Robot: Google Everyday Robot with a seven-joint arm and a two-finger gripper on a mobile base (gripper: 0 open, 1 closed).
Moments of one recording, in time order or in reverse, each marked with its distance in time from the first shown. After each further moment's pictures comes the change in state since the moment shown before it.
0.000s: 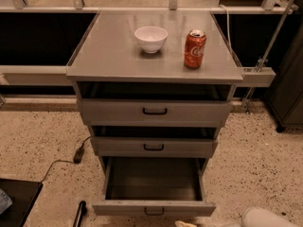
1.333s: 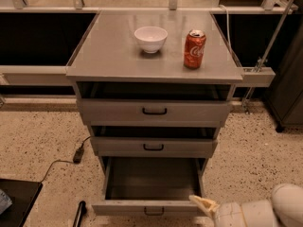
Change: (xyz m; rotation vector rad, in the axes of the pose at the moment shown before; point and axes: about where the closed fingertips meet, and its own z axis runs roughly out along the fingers) arm -0.064 -0.009 -0.089 0.039 -0.056 -0.164
